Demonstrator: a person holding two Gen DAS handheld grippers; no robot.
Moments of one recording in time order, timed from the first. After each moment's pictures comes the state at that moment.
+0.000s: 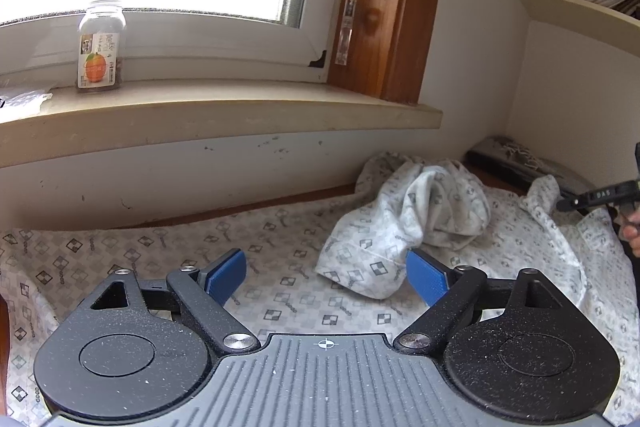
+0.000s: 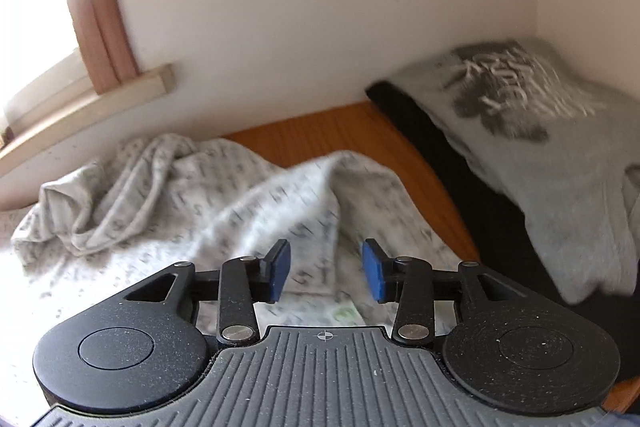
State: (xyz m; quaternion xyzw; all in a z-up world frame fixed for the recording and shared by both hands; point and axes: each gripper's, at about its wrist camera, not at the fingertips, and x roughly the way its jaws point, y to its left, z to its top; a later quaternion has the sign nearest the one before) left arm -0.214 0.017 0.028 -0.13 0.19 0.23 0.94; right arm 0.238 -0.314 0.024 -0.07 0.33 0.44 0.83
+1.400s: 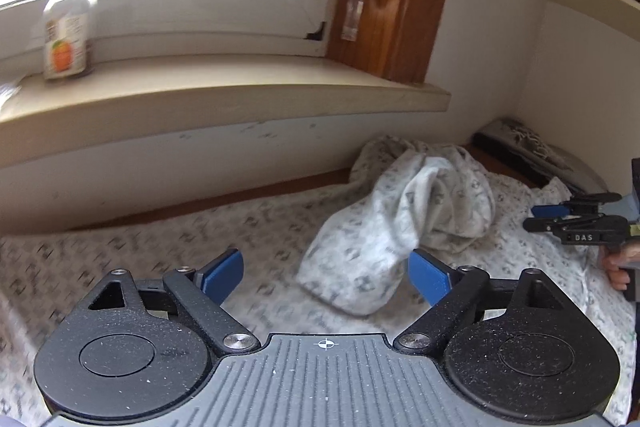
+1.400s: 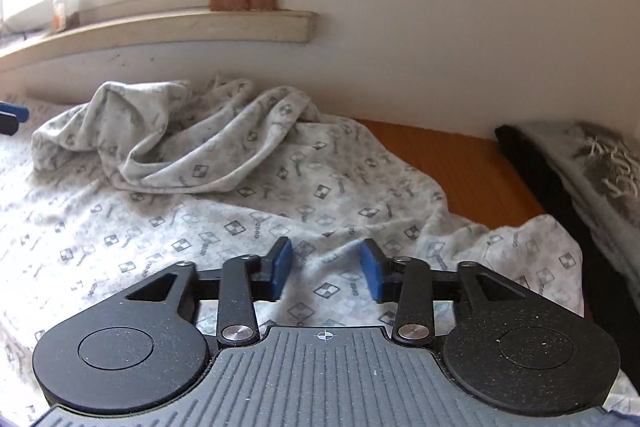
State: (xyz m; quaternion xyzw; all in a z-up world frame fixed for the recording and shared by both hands) left arm -0.165 0.025 0.039 -0.15 0.26 0.22 0.93; right arm 0.169 -0.235 -0.004 -0.19 0.24 0.52 0.80
